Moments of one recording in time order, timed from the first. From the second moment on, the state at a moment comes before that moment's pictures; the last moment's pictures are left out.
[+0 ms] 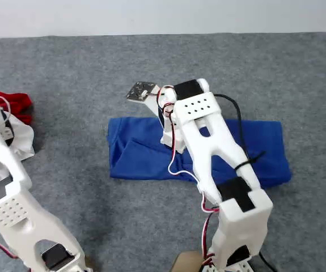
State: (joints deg) left arm -37.6 31.2 -32.6 98.8 -0.9; right arm -24.0 16.6 -14.9 94.2 37.6
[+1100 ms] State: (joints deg) left arm -24.2 -13.7 2.5 99.1 -9.0; right arm 10.9 19.1 -14.9 97.1 15.7
